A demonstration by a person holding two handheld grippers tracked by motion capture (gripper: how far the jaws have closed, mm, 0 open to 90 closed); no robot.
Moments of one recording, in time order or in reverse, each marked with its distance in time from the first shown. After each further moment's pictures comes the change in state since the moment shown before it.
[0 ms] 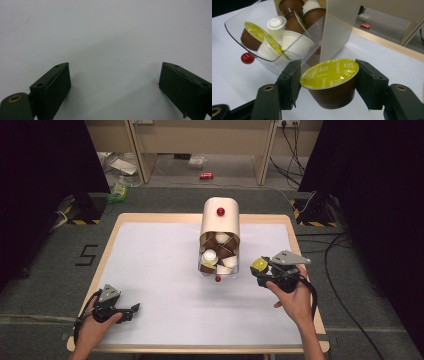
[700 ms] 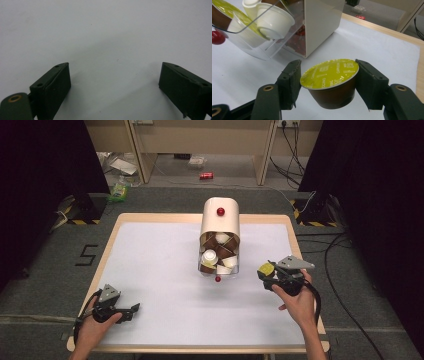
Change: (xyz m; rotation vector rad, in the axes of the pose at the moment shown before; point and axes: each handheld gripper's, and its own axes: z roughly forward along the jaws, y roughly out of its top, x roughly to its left) left arm 0.000 0.000 0.000 -0.001 -0.001 -0.002; right arm -0.018 -0.029 0.008 0.036 -0.037 0.034
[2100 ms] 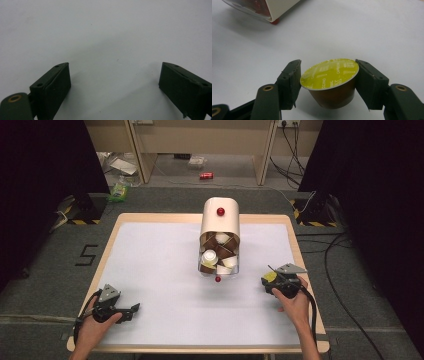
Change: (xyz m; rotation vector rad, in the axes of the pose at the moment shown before) left arm 0.000 0.000 0.000 0.000 -0.001 -0.001; right arm -0.027 -0.055 0.050 0.111 -0.062 0.071
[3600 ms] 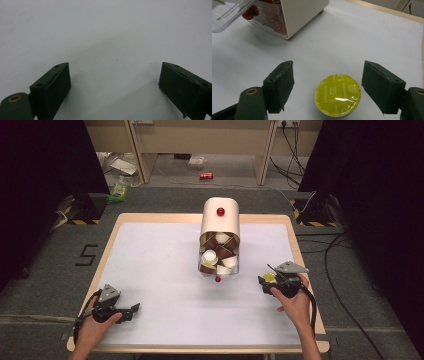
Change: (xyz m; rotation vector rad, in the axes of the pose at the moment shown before) left arm 0.000 0.000 0.000 0.000 0.000 0.001; right arm 0.012 0.016 -0.019 -0.059 0.015 -0.028
